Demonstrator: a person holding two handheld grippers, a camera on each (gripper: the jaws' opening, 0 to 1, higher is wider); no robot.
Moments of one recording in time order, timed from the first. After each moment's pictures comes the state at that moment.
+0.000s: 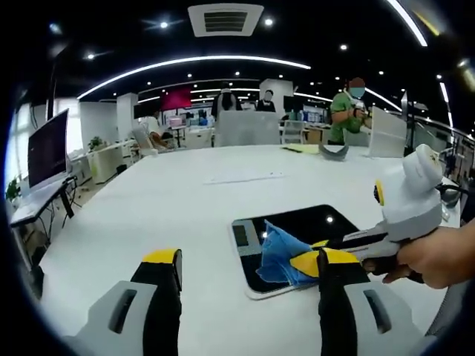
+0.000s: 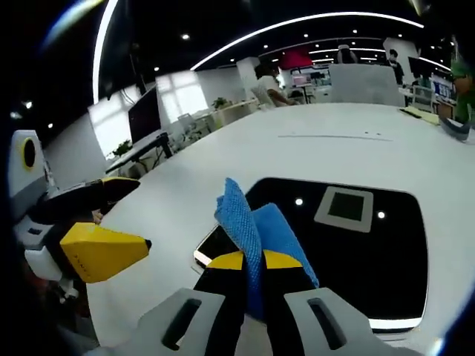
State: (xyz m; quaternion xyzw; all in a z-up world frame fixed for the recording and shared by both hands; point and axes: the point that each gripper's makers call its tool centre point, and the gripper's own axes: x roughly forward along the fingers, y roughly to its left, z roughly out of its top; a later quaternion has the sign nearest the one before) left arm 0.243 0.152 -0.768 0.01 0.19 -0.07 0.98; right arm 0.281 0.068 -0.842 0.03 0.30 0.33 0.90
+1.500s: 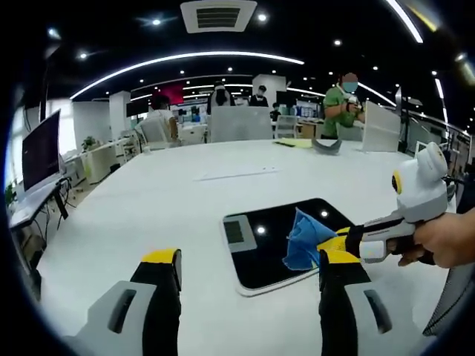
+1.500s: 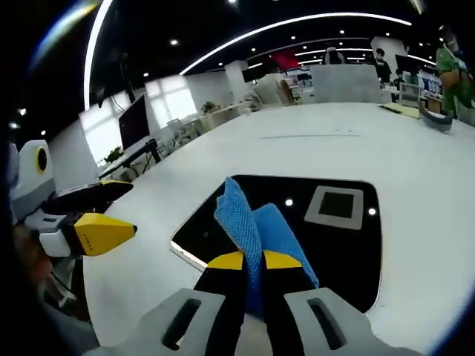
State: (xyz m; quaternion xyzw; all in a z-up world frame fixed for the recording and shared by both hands) left arm 0.242 0.142 -0.772 0.02 0.21 -0.09 0.97; right arm 0.276 0.018 -0.842 0.04 0.29 0.30 0.91
